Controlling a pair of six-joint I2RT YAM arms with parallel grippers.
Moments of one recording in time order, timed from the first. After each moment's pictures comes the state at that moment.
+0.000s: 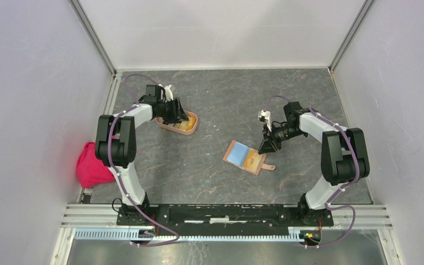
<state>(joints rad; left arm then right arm) -0.09 1.91 1.20 -0.23 0.51 -0.24 0.11 1.69 0.99 -0.80 -0.96 -0.94</state>
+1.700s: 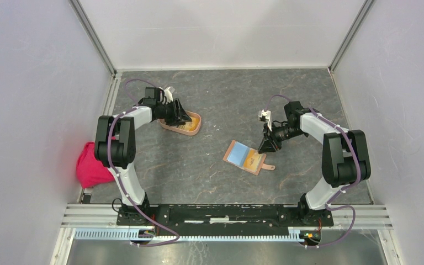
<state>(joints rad) -0.09 1.90 1.15 -0.18 0.62 -0.35 0.11 1.66 0.99 -0.80 -0.97 -0.94</state>
